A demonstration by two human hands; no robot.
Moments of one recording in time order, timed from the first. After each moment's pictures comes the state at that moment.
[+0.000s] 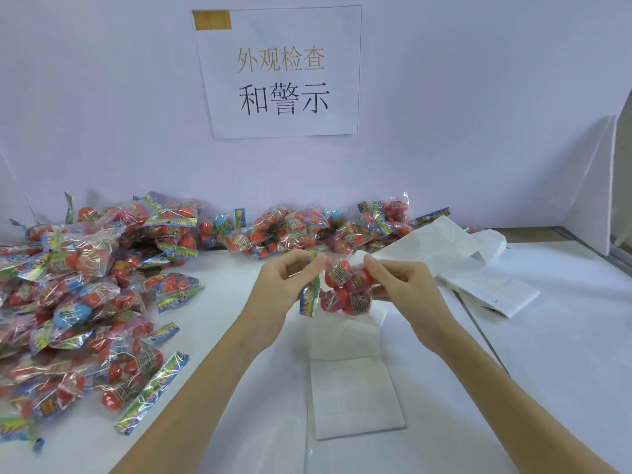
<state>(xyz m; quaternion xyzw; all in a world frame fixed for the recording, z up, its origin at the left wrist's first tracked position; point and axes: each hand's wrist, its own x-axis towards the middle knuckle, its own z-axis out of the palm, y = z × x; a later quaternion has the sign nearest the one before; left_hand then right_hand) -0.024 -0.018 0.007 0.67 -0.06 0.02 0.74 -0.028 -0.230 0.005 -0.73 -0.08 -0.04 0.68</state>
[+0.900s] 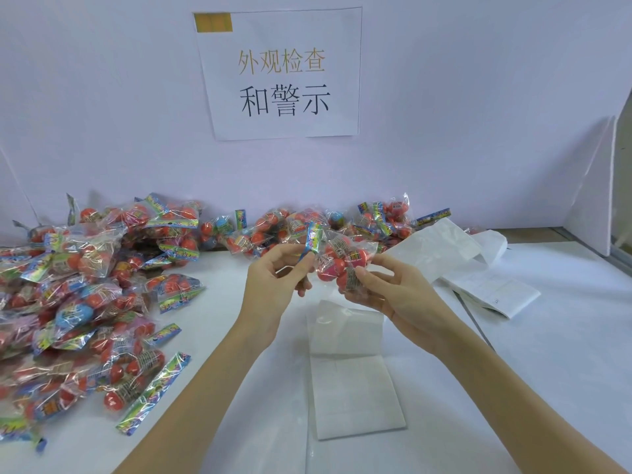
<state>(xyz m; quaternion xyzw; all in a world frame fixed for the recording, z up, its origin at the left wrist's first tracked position) -0.020 -0.016 0.003 0.67 -0.04 0.13 0.73 -0.028 -0.224 0.009 -0.59 -0.08 0.09 0.80</state>
